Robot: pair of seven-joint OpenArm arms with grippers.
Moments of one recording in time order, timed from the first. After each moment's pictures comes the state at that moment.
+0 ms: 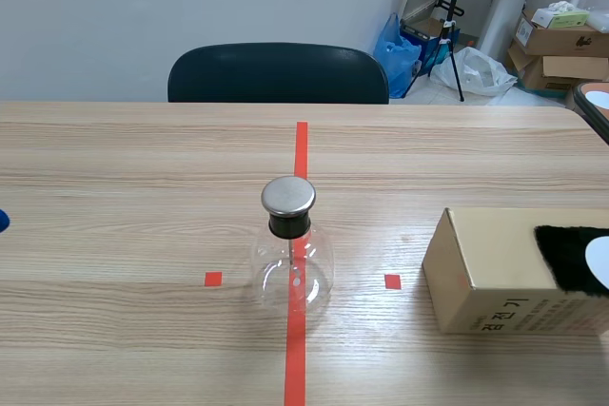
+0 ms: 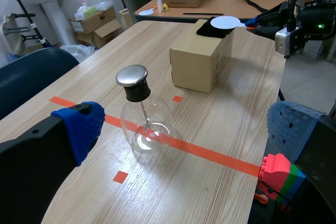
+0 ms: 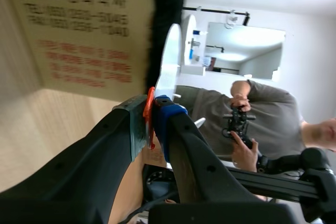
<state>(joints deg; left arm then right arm) 60.4 -39.2 -22.3 111.7 7.4 -45.1 -54.7 -40.7 8.4 26.5 78.1 -69.8 -38.5 35.2</state>
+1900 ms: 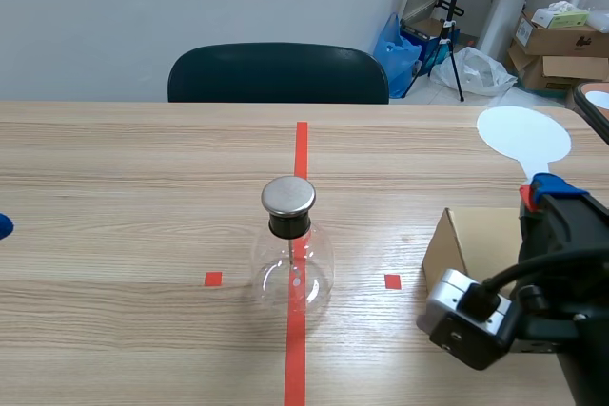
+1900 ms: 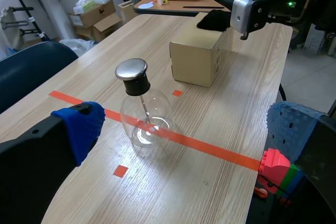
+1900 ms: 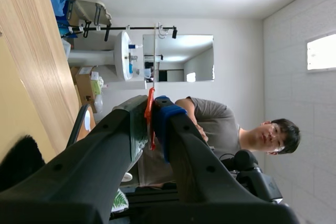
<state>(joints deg) 60.4 -39.2 -22.3 111.7 7.4 -45.1 -53.2 -42.4 11.6 -5.0 103.1 -88.9 -38.0 -6.6</state>
